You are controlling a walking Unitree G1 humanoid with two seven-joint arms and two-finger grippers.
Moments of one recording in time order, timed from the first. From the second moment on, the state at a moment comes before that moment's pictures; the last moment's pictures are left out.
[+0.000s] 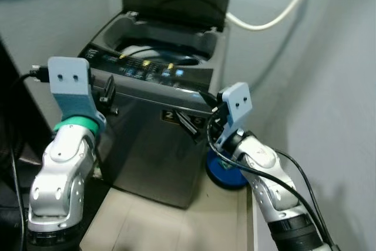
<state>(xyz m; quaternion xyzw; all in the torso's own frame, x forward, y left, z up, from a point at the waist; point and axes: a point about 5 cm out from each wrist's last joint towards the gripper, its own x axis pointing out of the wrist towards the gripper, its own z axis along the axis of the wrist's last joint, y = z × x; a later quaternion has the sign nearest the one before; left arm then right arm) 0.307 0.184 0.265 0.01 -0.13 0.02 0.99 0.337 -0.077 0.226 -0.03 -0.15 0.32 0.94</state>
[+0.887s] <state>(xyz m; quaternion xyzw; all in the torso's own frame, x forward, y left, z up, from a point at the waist) 0.292 0.208 0.142 0.00 -0.01 0.08 1.00 0.334 -0.177 0.143 -0.02 -0.04 0.11 0.99</state>
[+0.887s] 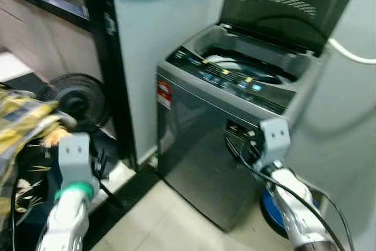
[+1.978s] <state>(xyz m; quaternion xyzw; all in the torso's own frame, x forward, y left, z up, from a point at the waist) 0.297 0.203 0.139 0.04 -0.02 0.04 1.00 0.328 -0.161 0.127 0.00 -0.04 0.10 0.99</state>
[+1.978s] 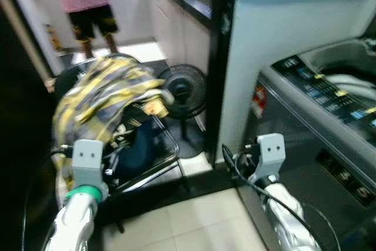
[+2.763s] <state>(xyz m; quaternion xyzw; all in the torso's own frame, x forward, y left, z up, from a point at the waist) 0.299 0.202 0.120 0.03 -0.01 0.05 1.00 0.328 -0.147 0.130 0.01 -0.03 0.13 0.99</state>
